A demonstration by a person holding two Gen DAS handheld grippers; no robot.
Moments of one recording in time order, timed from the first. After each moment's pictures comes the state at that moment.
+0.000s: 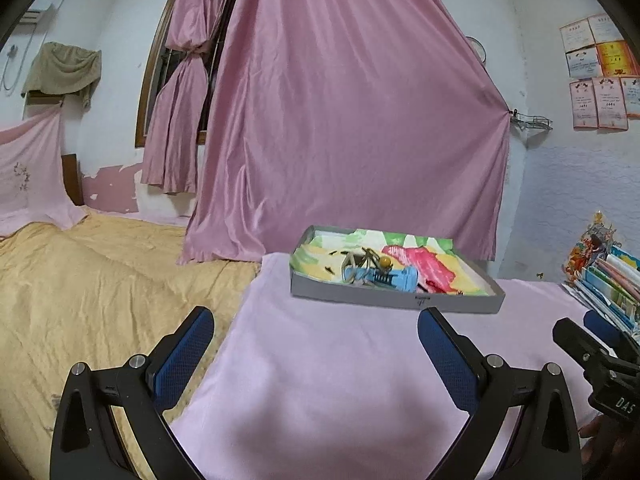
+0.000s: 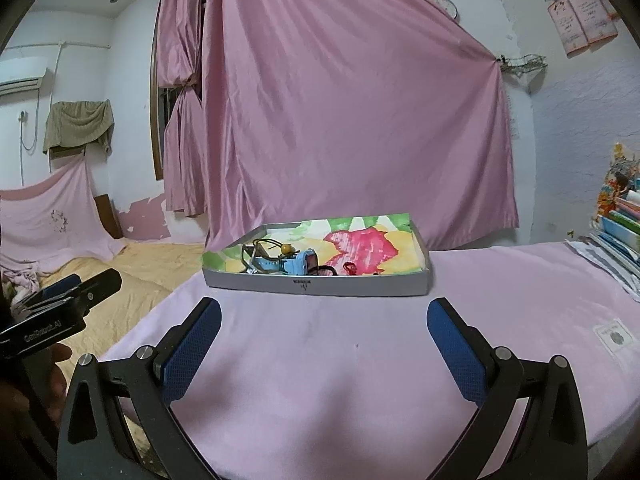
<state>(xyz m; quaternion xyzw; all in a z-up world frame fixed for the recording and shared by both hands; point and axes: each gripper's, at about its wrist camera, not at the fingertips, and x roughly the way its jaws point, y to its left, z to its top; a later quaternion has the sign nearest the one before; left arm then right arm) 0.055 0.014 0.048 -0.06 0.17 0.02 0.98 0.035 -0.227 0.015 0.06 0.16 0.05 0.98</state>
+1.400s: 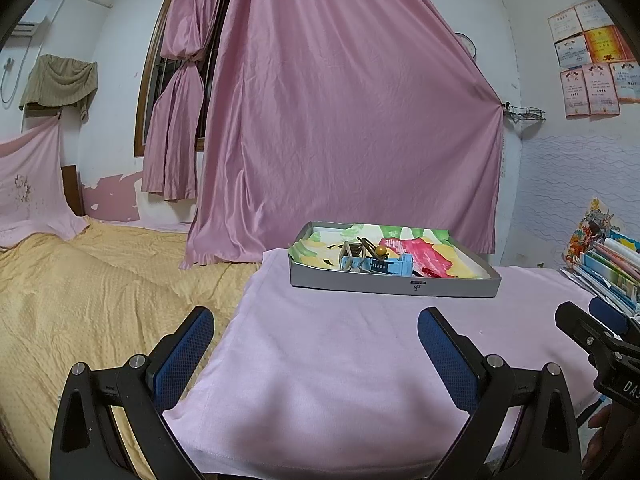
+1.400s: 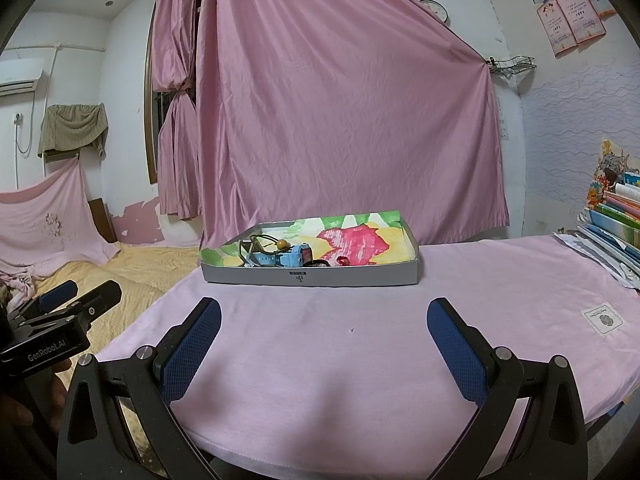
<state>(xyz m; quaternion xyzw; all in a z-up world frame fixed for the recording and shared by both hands) 0.034 0.008 0.037 -0.04 0.16 0.02 0.99 0.011 -0.228 0.020 0.06 0.15 0.03 0.99</state>
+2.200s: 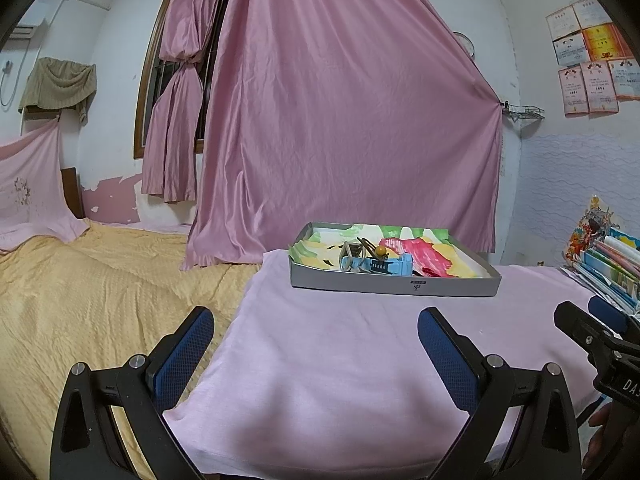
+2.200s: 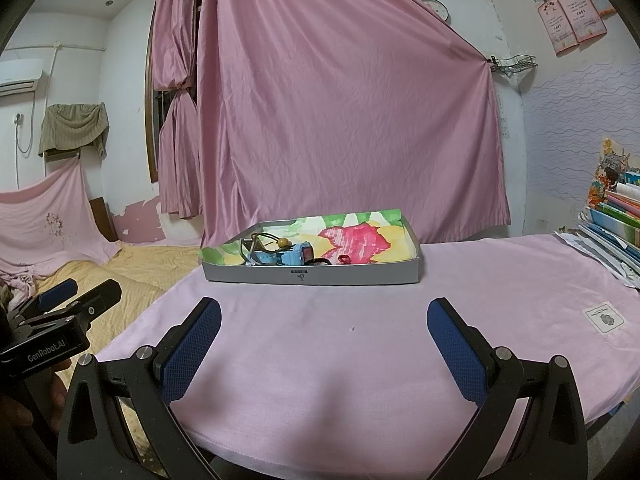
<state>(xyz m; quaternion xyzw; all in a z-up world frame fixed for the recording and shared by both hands) 0.034 0.007 0.038 -0.04 0.16 0.02 0.99 0.010 -0.229 0.023 0.06 0.16 0.03 0.99</state>
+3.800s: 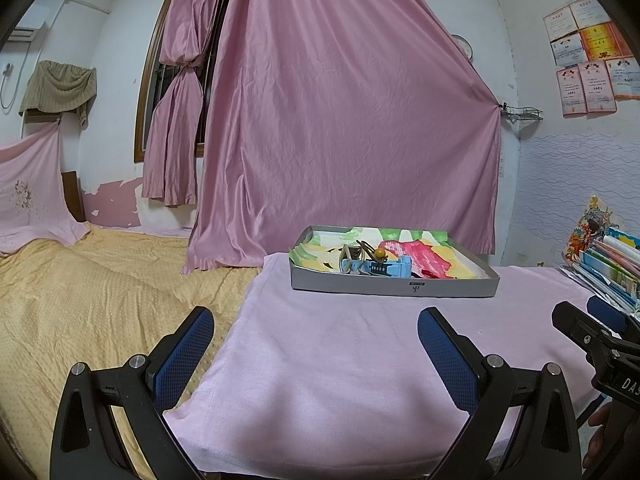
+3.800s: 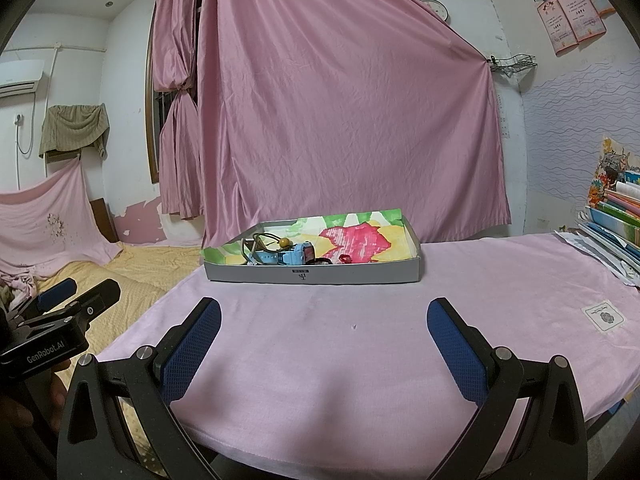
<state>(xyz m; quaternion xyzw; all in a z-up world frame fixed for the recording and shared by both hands) 0.034 0.006 0.037 -0.04 0.16 0.02 0.99 0.010 -0.228 0.022 0.06 0.16 0.03 0.99</state>
